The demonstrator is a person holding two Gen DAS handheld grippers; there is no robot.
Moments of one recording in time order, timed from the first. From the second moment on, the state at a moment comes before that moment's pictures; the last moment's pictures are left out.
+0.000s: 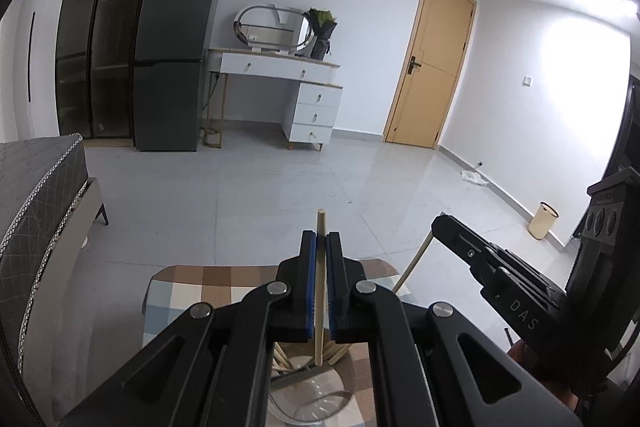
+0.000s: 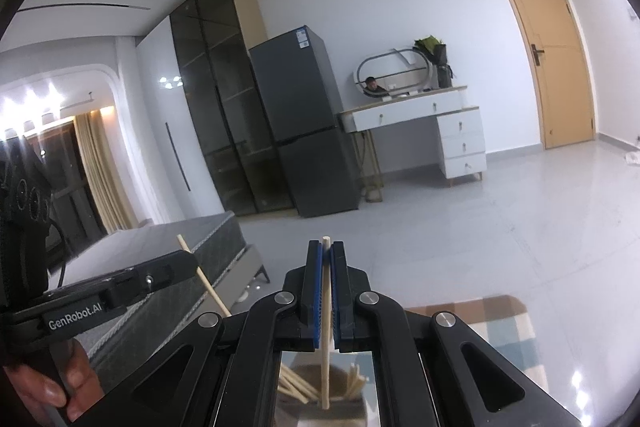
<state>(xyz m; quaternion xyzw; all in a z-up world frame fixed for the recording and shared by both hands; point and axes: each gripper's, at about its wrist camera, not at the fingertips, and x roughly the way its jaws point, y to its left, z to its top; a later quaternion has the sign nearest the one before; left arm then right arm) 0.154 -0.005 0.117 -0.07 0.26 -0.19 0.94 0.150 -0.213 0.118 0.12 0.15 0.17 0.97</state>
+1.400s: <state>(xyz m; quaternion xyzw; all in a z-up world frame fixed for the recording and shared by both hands) 0.148 -0.014 0.053 -0.06 0.43 -0.18 0.88 0.133 -0.212 0.025 0.12 0.30 0.19 0.93</state>
